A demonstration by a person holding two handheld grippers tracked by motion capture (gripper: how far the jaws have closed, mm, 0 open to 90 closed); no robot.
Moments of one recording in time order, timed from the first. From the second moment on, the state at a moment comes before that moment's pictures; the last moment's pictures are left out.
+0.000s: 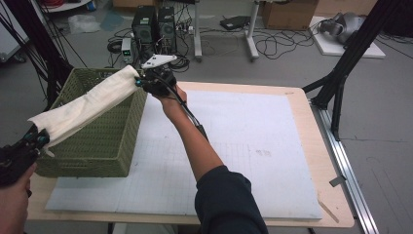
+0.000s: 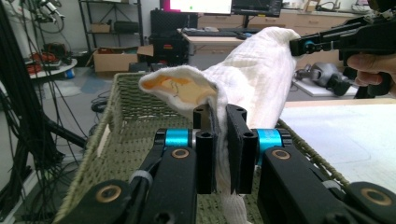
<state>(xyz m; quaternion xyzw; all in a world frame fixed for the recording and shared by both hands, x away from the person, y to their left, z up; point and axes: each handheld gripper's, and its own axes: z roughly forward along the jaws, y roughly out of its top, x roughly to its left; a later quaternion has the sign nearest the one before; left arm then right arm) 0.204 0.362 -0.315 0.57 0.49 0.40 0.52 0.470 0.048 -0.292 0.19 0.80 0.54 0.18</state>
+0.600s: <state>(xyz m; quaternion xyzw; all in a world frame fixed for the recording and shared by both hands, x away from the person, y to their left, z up) 0.196 0.382 -0.318 0.56 0.51 0.41 0.51 0.477 0.085 -0.290 0.18 0.80 0.54 0.18</state>
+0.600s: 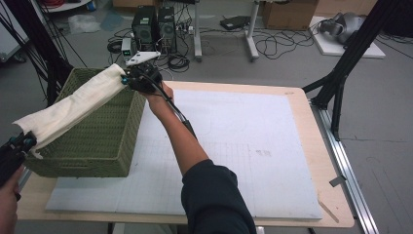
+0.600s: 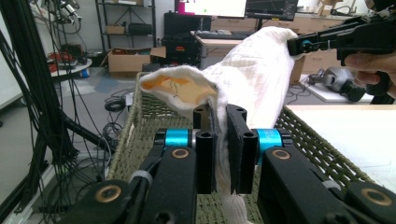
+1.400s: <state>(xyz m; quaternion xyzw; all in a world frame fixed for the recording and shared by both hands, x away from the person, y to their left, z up) 0.212 0.394 -0.329 0.54 0.55 0.40 0.49 0.488 0.113 -0.307 0.18 0.82 0.51 0.20</state>
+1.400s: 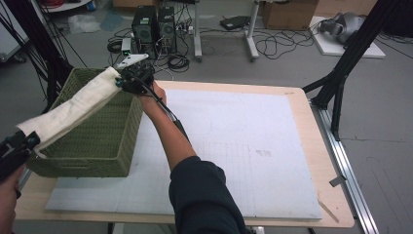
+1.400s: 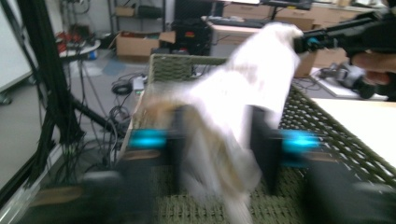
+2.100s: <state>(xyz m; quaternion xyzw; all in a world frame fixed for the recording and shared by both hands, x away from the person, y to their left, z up) 0.220 0.359 -0.316 0.56 0.52 0.39 0.52 0.471 0.063 -0.282 0.19 0.80 0.54 0.19</state>
